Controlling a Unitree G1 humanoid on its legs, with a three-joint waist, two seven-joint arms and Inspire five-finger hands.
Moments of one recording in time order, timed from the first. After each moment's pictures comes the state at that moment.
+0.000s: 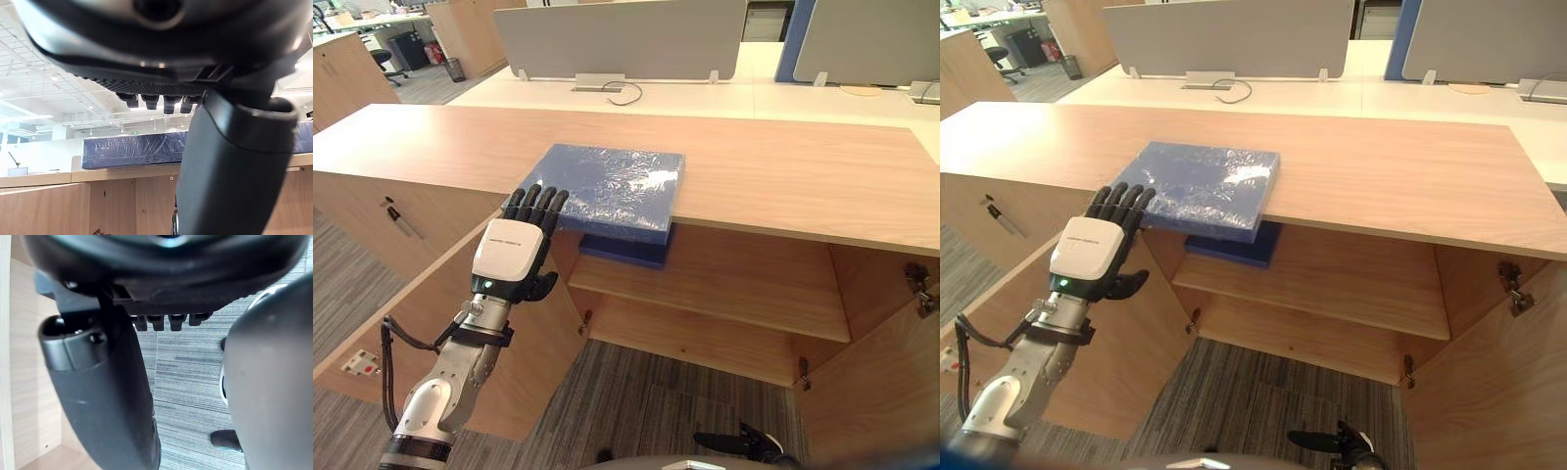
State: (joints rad) left arm 0.06 0.58 -0.02 -0.08 1.04 -0.16 0.37; right arm 0.03 -0.11 -0.14 1.17 0.04 0.00 0.02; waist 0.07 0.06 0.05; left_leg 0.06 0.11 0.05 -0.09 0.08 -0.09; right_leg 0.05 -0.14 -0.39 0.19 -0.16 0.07
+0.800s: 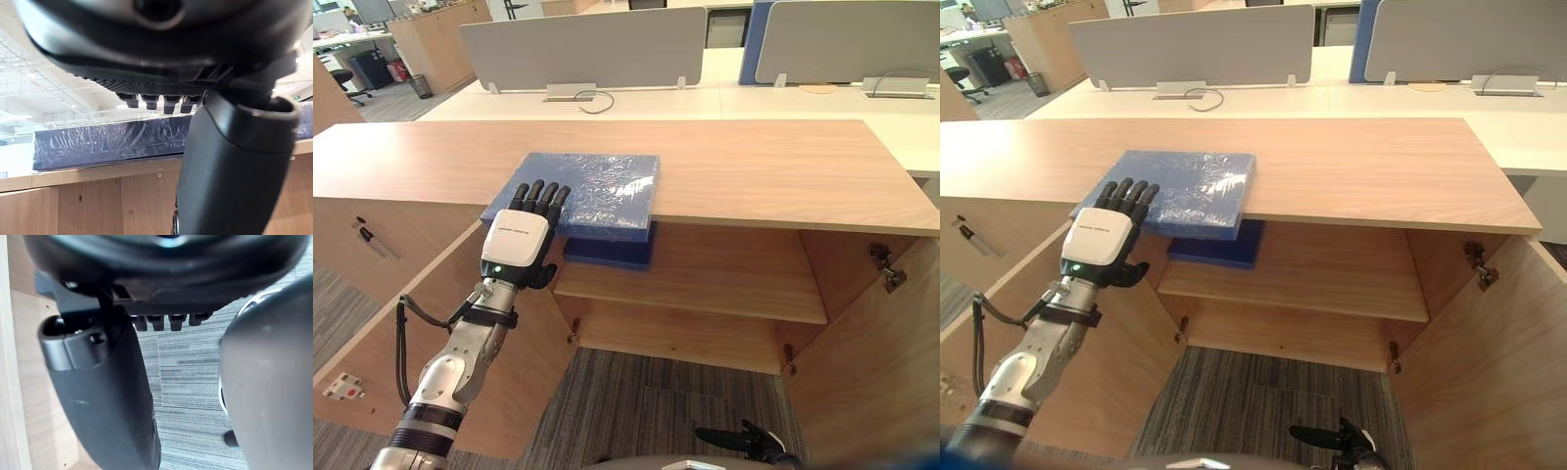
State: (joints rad) left arm -0.08 0.58 -0.08 0.09 1.06 -0.12 0.36; right arm 0.04 -0.10 -0.18 1.14 0.04 0.00 0.03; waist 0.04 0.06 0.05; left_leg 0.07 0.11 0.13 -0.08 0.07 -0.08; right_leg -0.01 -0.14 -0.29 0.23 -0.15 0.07
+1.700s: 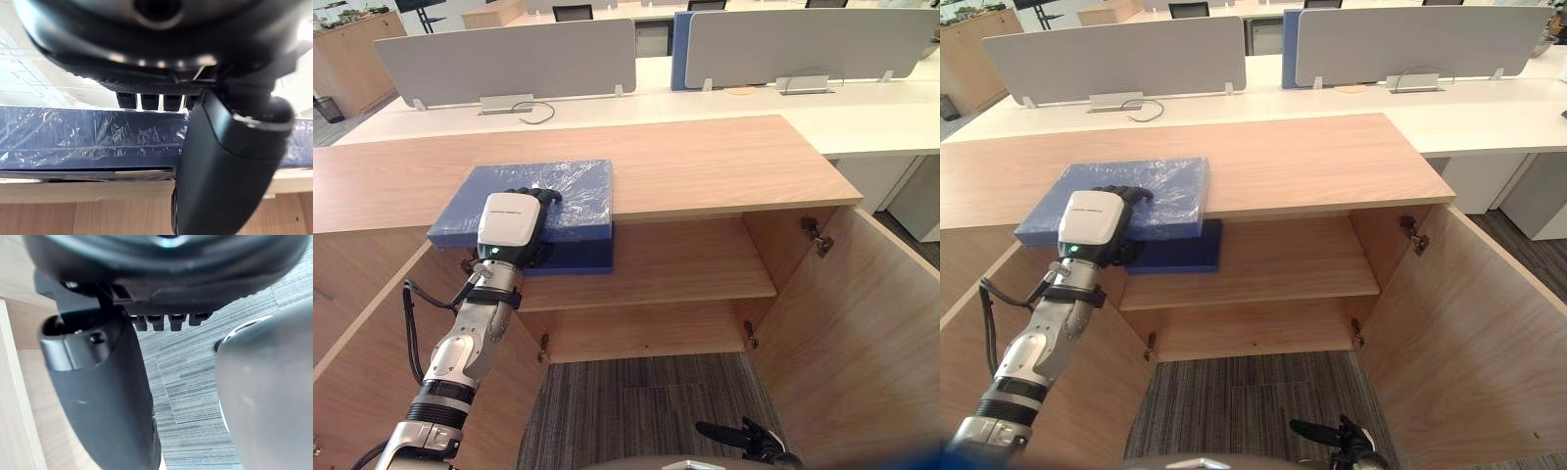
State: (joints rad) left arm -0.18 0.54 -0.06 0.15 1.01 -0.07 0.38; right arm 0.05 -0.08 -0.23 1.10 0.04 0.00 0.04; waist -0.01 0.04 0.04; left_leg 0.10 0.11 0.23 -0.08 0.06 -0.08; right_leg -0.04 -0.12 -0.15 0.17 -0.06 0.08
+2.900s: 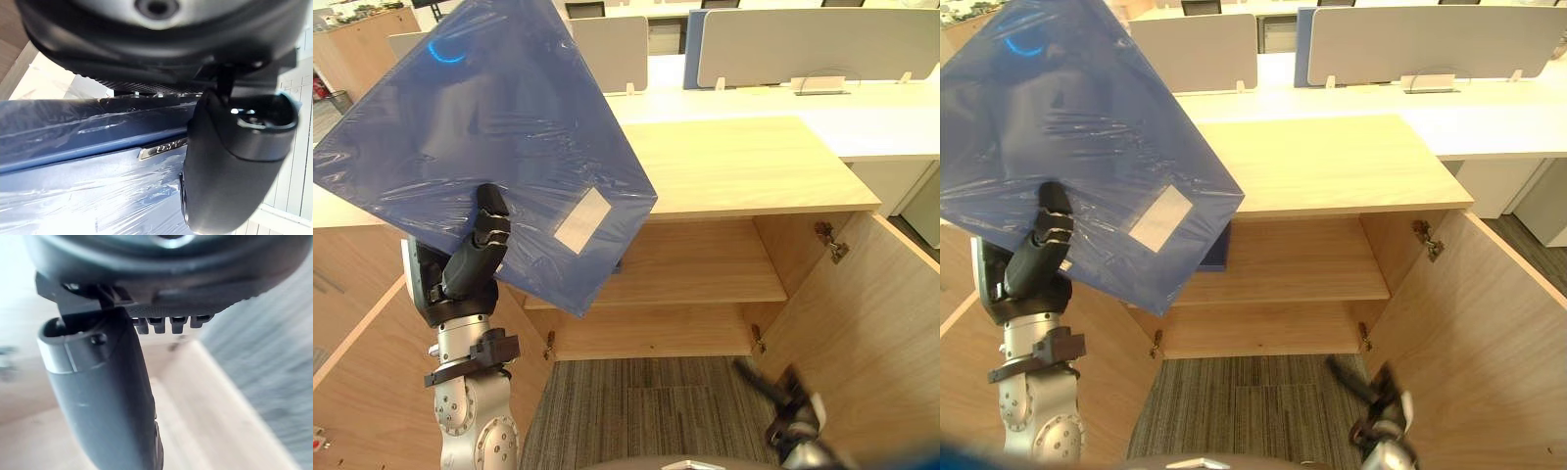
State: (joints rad) left arm 0.29 0.02 0.16 -0.56 -0.54 -0.25 0.02; right arm 0.27 0.06 -0.42 0.22 0.23 0.01 -0.09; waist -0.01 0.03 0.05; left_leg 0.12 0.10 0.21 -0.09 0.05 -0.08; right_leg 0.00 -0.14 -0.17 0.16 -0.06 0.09
